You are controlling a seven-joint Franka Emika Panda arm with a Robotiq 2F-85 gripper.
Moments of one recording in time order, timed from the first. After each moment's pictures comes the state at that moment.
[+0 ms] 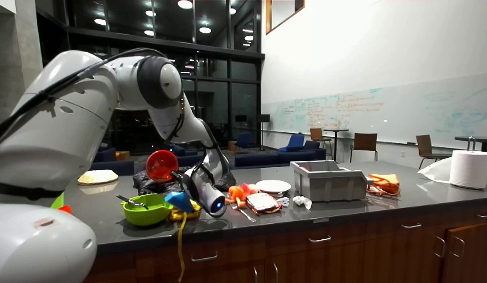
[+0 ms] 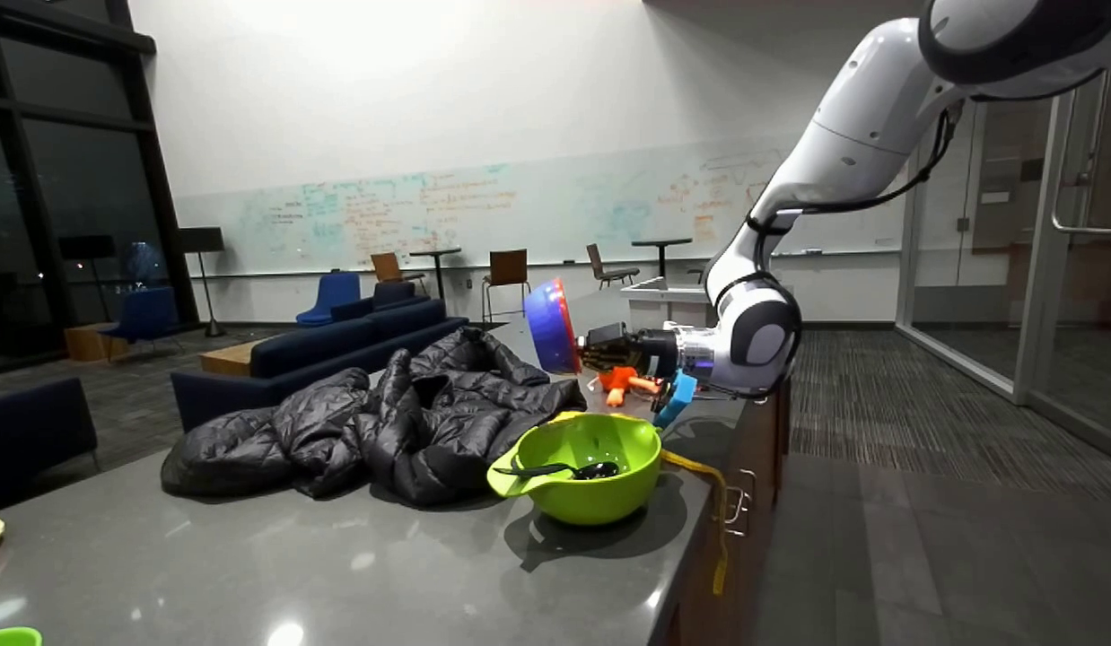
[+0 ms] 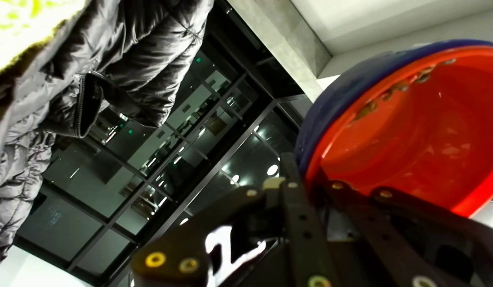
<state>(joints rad) 0.11 0.49 0.03 -2.09 2.06 1.68 -1.93</state>
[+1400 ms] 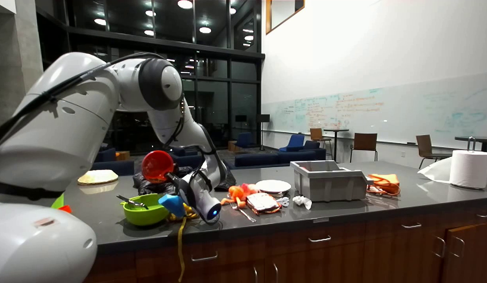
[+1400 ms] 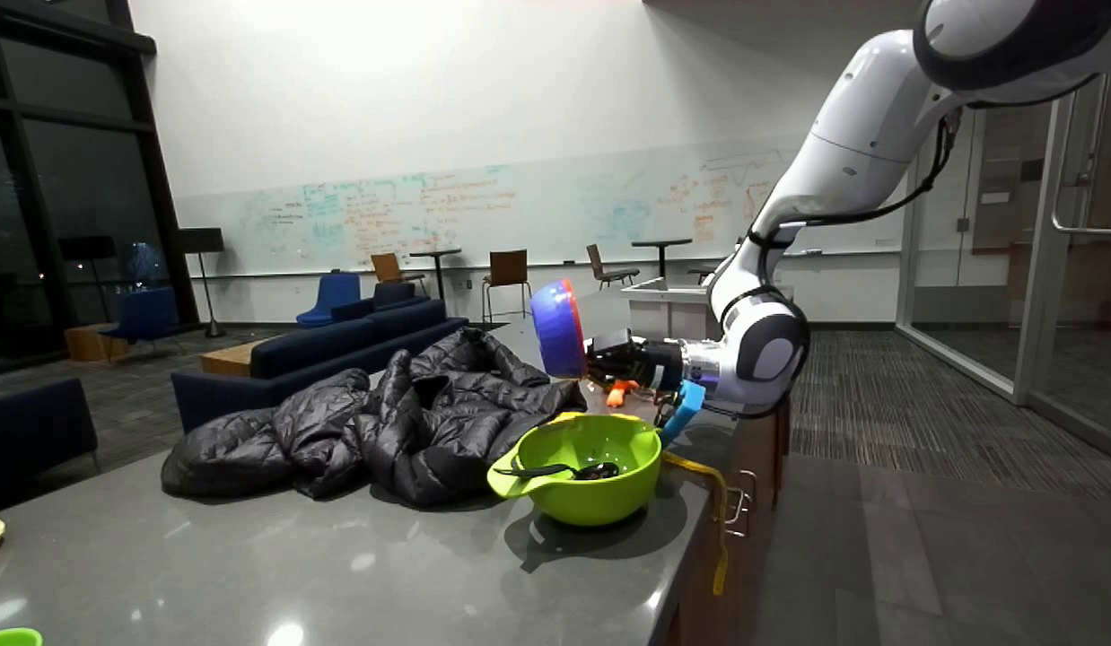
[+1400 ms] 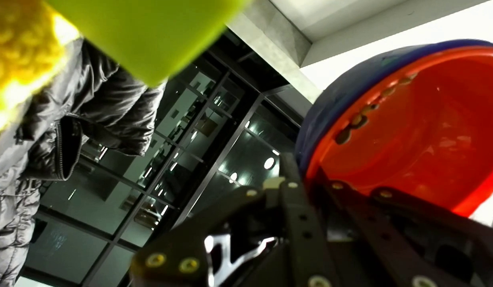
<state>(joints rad) 0.12 0.51 0.03 -2.13 2.05 1.59 -1.86</state>
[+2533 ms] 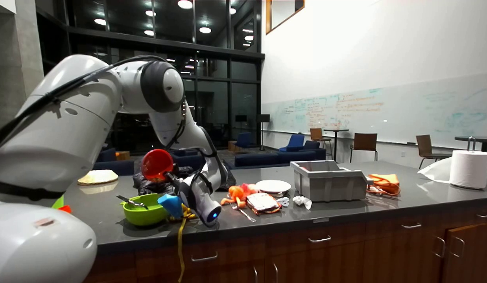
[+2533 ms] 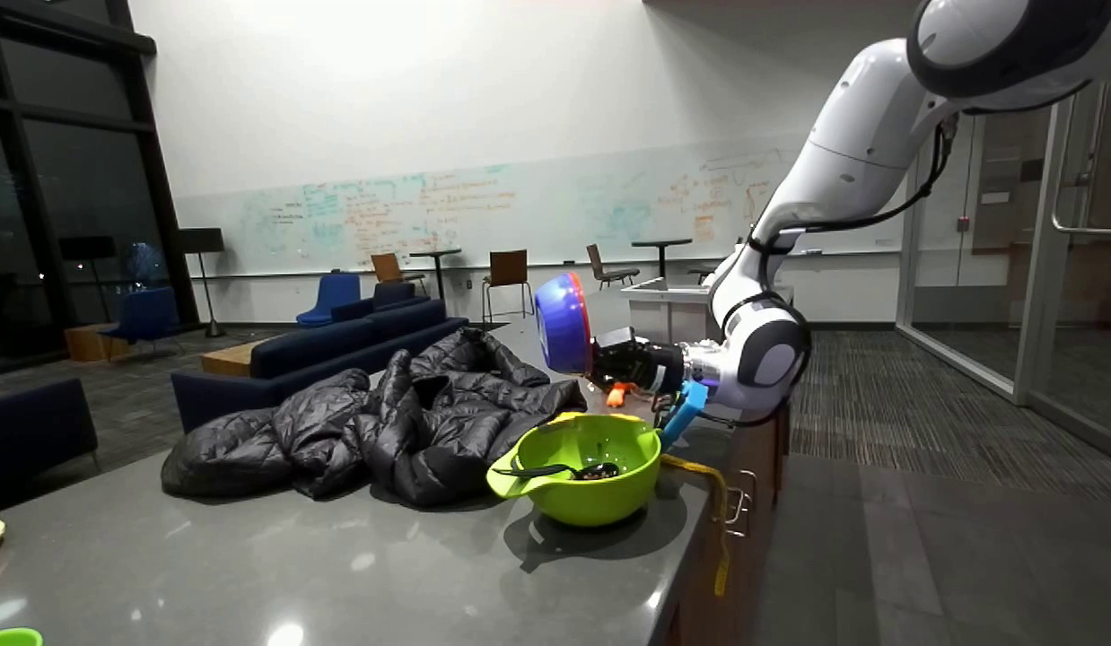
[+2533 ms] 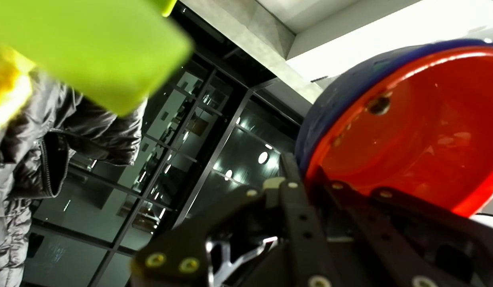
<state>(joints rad) 0.11 0.52 0.03 -2.13 2.05 1.52 -1.80</state>
